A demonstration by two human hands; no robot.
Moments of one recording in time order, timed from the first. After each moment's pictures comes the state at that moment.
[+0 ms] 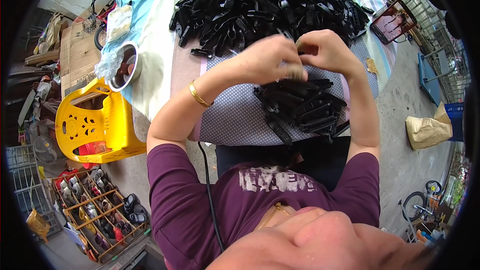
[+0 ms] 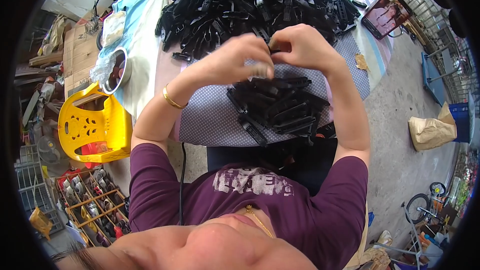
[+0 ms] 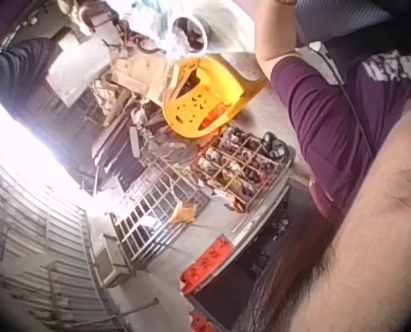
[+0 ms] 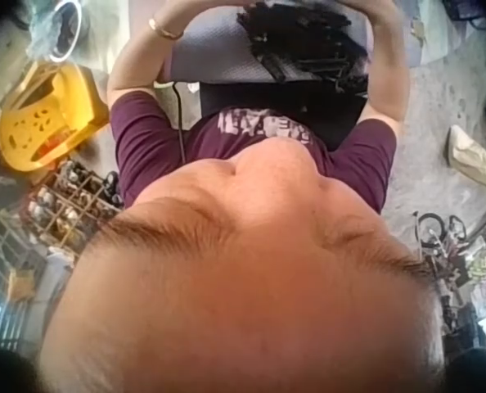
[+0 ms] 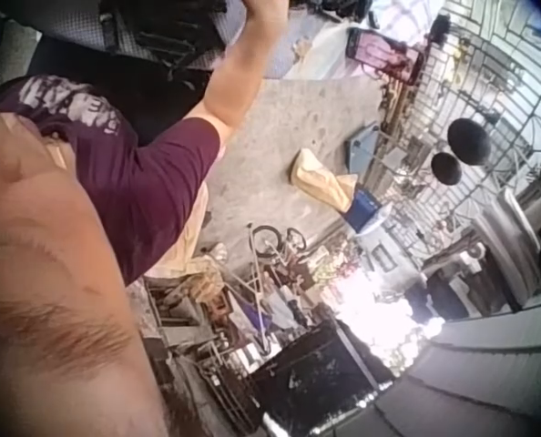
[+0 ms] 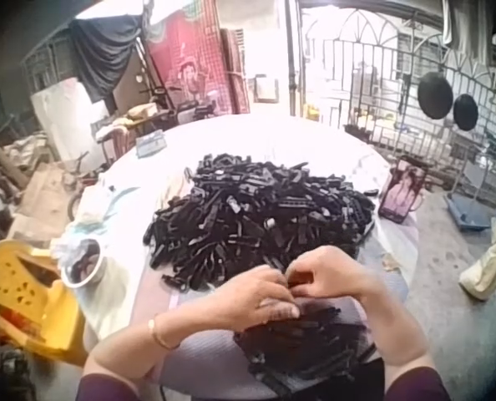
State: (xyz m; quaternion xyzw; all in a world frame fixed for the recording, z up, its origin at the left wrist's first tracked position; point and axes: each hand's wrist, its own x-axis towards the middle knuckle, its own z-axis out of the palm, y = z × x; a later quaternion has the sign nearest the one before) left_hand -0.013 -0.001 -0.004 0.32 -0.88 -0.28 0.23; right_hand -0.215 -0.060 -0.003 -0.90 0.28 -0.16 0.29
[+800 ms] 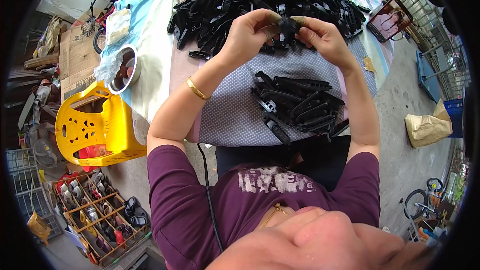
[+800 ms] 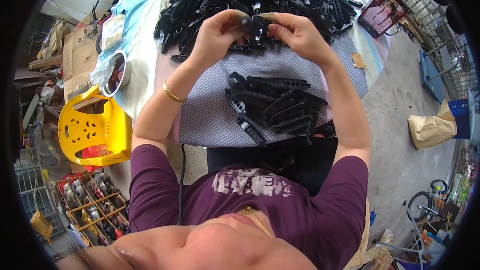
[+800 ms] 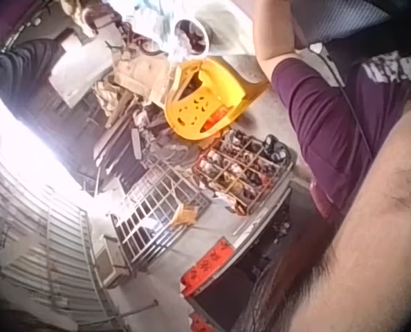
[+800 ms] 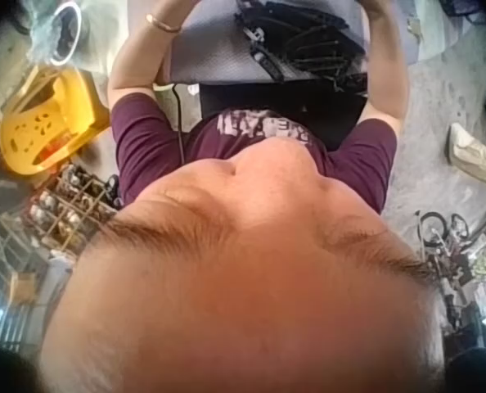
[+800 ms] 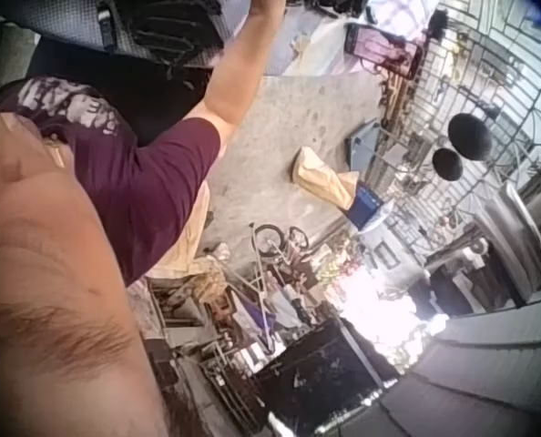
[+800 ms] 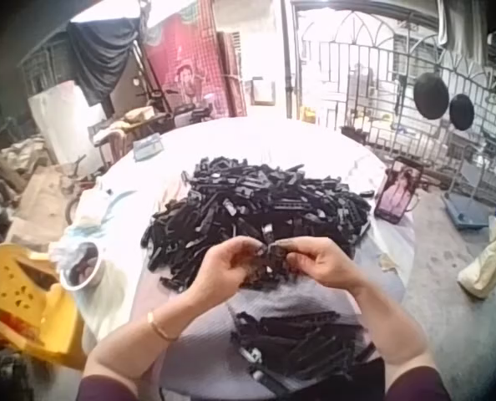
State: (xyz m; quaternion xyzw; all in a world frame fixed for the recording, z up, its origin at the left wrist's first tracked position) left_hand -0.003 -0.023 -0.019 0.39 -0.72 -0.27 0.51; right_hand -0.215 -0.071 -0.020 -0.76 0.24 -0.33 0.50
